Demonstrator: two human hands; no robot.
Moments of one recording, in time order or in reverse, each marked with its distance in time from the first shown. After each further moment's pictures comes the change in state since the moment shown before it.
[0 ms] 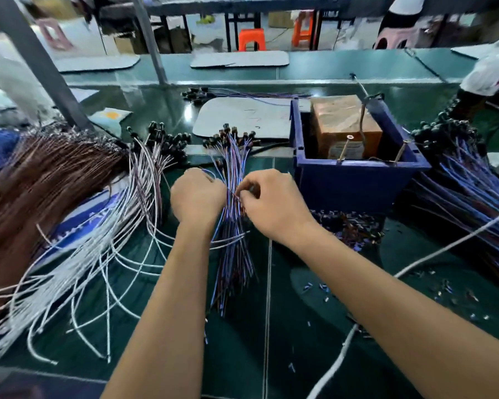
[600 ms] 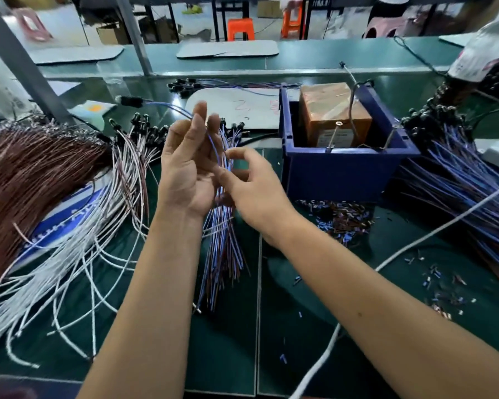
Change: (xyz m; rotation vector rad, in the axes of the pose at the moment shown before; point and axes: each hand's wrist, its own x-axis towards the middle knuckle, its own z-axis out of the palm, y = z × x) left_hand -0.025 0.030 -0.029 -1.999 -0.490 0.021; right_hand -0.003 -0.011 0.012 0.716 -0.039 0.171
